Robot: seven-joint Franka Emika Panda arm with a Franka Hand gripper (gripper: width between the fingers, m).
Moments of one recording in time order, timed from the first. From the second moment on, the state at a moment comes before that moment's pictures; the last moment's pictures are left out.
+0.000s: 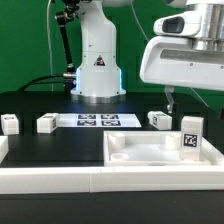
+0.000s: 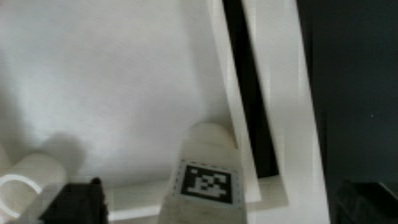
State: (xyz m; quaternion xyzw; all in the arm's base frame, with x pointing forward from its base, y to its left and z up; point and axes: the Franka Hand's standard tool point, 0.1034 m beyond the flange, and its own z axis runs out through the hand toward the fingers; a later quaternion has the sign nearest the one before) arm 0.594 0.125 0.091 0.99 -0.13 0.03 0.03
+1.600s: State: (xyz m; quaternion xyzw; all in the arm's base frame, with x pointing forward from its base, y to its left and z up) arm 0.493 0.132 0.072 1.00 0.02 0.04 0.02
